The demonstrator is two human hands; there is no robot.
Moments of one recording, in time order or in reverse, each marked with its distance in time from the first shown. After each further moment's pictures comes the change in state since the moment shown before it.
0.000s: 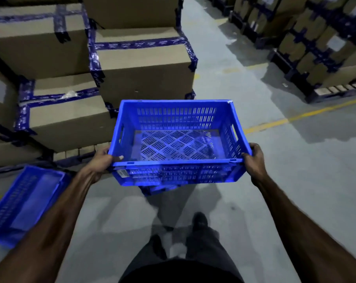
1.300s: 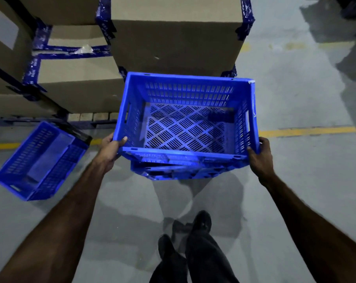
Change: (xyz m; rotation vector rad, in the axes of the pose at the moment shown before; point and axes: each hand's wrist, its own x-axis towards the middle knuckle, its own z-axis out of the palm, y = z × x) left_hand 0.128 -0.065 0.064 -0.274 0.381 -0.148; right_hand 0.169 0.077 0.116 -0.230 -0.259 -0.061
